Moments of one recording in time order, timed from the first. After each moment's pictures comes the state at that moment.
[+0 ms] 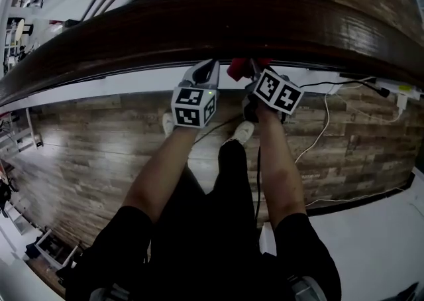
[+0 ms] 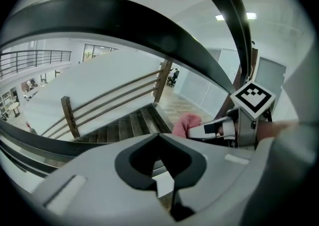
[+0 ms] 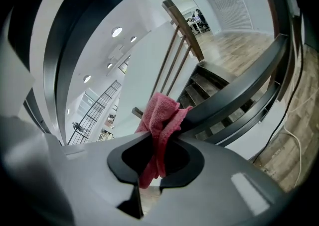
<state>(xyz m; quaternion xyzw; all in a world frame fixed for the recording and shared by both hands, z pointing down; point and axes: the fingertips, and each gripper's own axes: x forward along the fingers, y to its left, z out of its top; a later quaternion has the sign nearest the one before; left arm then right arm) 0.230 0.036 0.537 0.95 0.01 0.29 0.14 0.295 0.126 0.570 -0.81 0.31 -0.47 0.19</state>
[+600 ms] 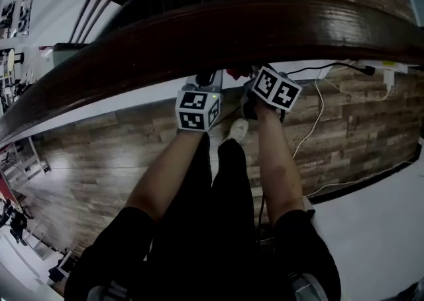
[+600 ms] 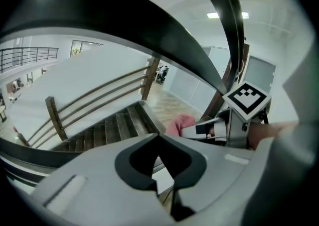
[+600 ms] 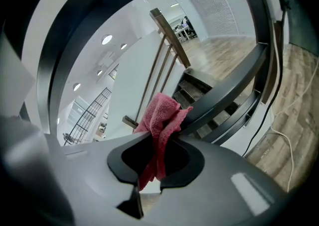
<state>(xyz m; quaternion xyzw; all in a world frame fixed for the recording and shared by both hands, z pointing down) 0.267 0.099 0.529 0.94 0.07 0.29 0.14 0.327 0.184 0.567 -0.83 0.24 -0.46 0.21</state>
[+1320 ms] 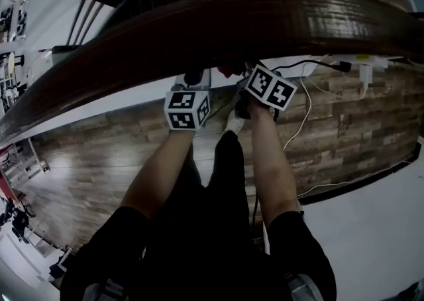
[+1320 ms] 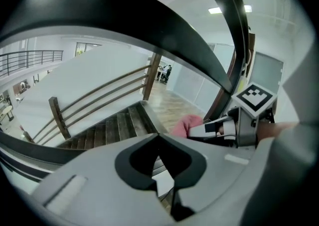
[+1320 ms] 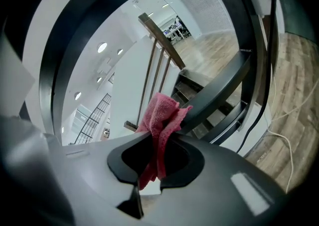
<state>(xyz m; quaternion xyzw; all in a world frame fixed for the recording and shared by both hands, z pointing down) 0.306 0.160 0.532 0.95 0.04 0.29 0.13 0.364 0.257 0.566 -0.82 0.24 -0.46 0.26</state>
